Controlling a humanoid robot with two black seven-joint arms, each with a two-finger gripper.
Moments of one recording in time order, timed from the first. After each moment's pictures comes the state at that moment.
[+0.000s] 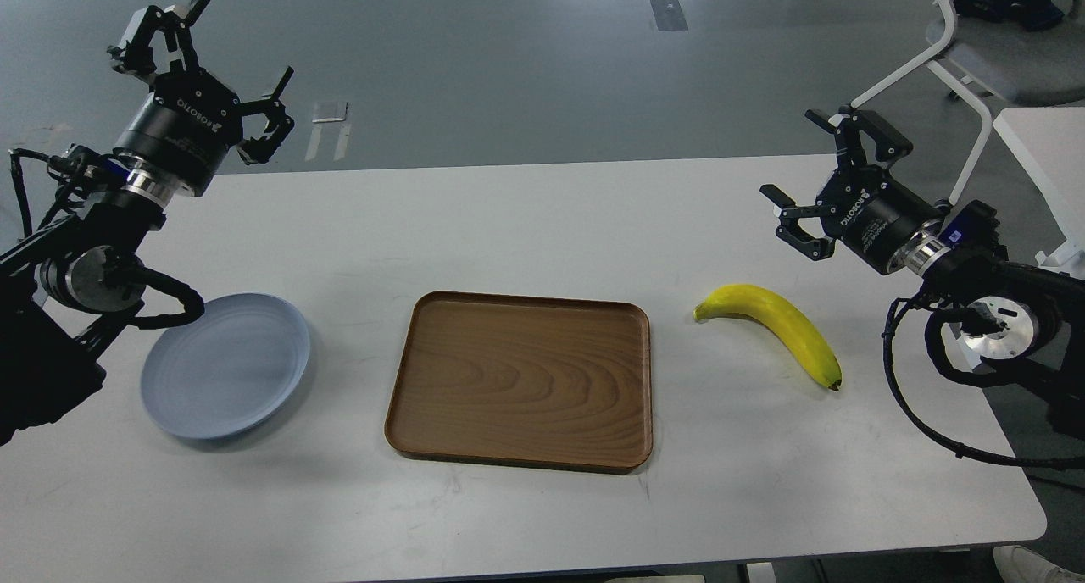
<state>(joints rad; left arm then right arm) -0.81 0.50 -0.62 -0.79 -0.04 -0.49 -0.49 0.88 -0.65 0.07 0.91 0.20 0.49 0.49</state>
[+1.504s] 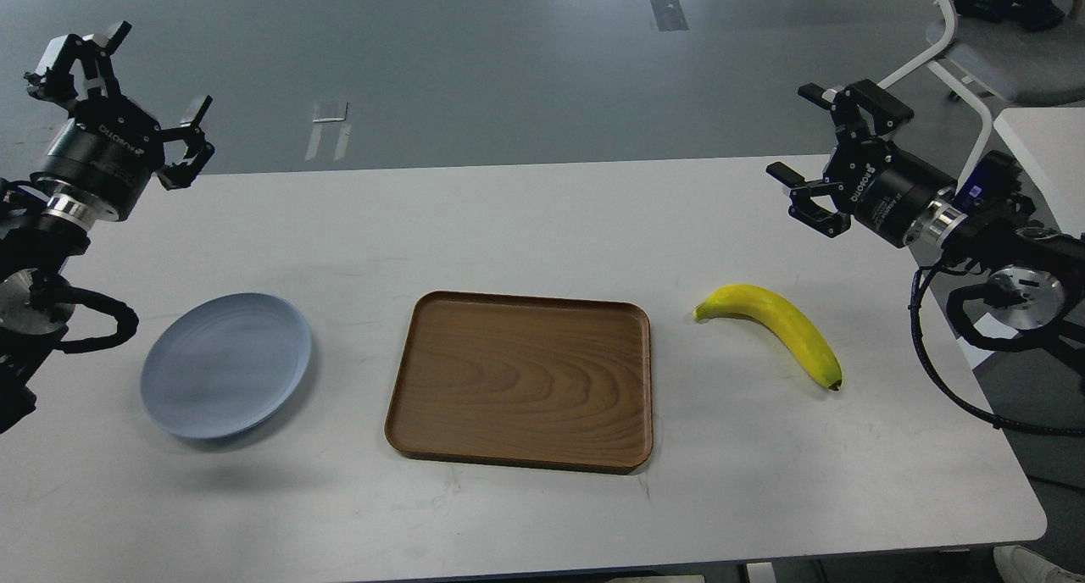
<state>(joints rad) -0.75 0.59 -0.61 -0.73 -0.02 -0.49 -0.49 0.94 -0.69 0.06 0.90 0.01 0.49 0.49</state>
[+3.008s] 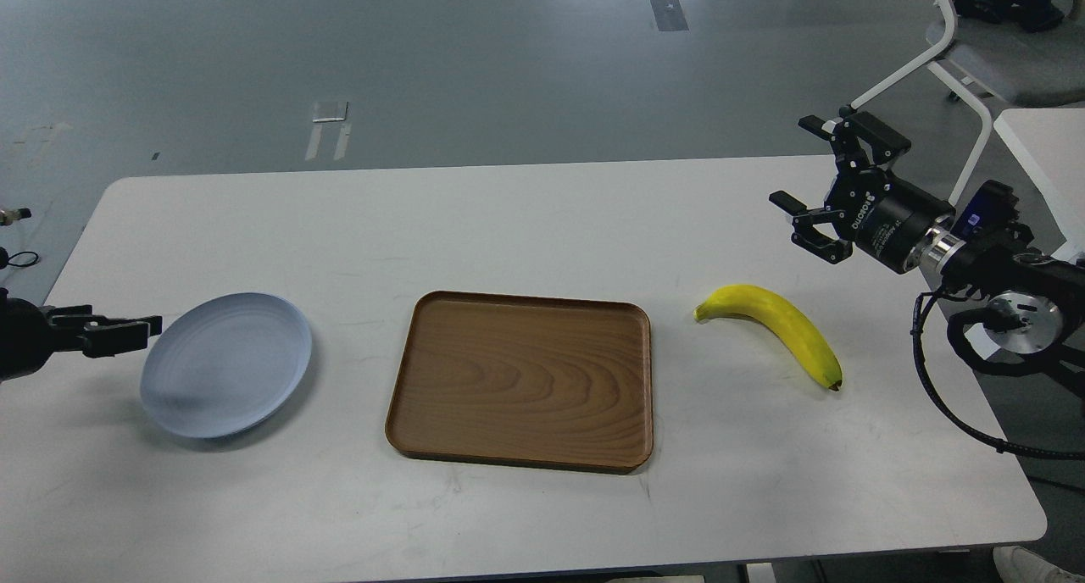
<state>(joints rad) -0.71 0.95 -0.28 -0.83 1.65 -0.24 -0.49 0.90 -0.69 0.06 0.89 0.01 0.49 0.49</state>
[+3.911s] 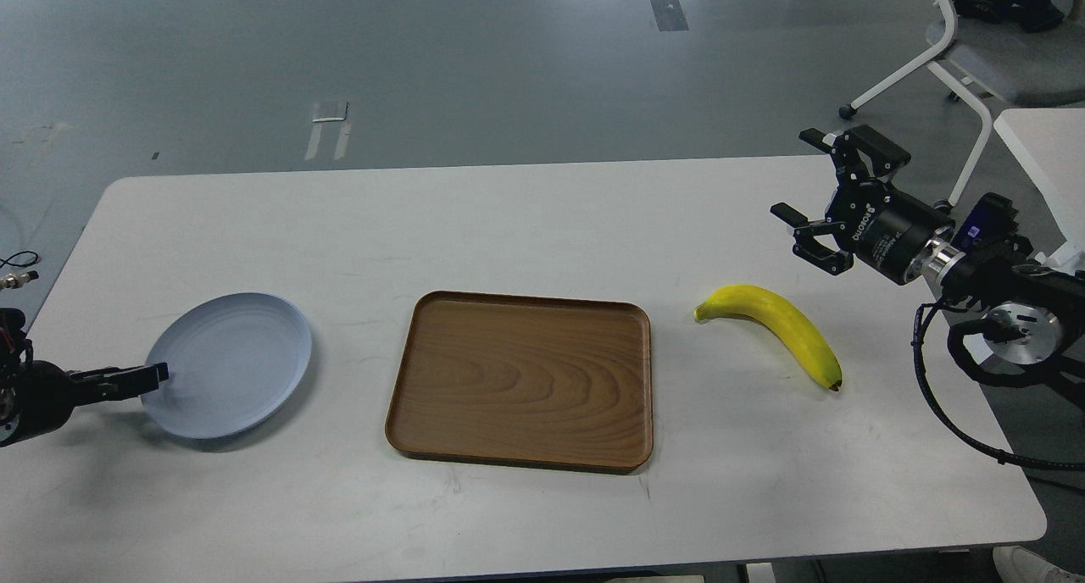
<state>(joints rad) -0.60 0.82 -0.26 -0.67 1.48 -0.21 -0.49 0.88 -0.69 0.06 0.89 0.01 0.49 0.49</state>
